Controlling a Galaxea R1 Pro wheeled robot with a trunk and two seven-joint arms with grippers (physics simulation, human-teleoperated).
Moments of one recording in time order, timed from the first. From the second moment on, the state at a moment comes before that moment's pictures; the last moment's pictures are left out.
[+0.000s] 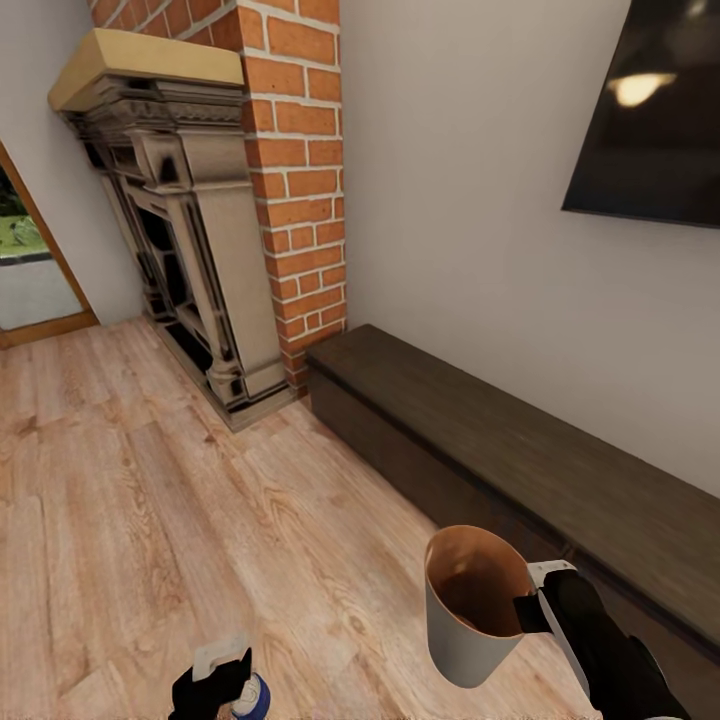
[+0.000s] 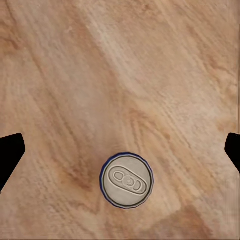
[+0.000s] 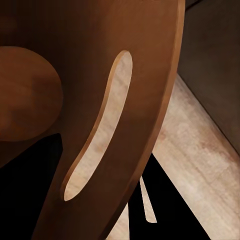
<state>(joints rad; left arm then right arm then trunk) -0.26 -0.05 0.19 -0.58 0.02 -0.11 0.06 -0.39 -0.13 -0.01 -1.04 0.09 0.96 0.01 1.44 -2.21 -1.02</state>
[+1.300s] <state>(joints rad) -0.37 -0.03 0.19 -0.49 0.02 -0.07 0.06 -0.39 -0.13 -0.01 -1.04 0.09 0.96 0.01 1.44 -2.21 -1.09</state>
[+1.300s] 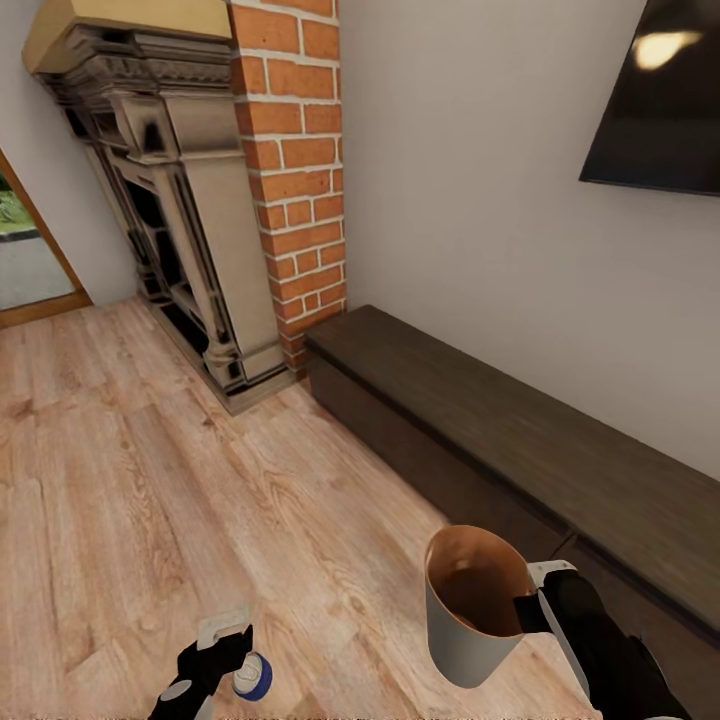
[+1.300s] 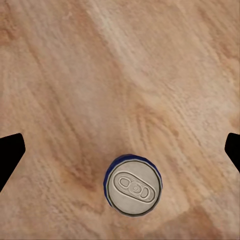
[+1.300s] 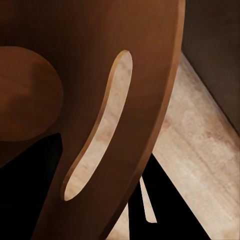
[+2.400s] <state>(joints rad) -0.37 -0.03 0.19 -0.49 0.02 -0.07 0.06 -0.39 -0.13 -0.01 -1.10 0.09 0.96 0.01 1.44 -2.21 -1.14</state>
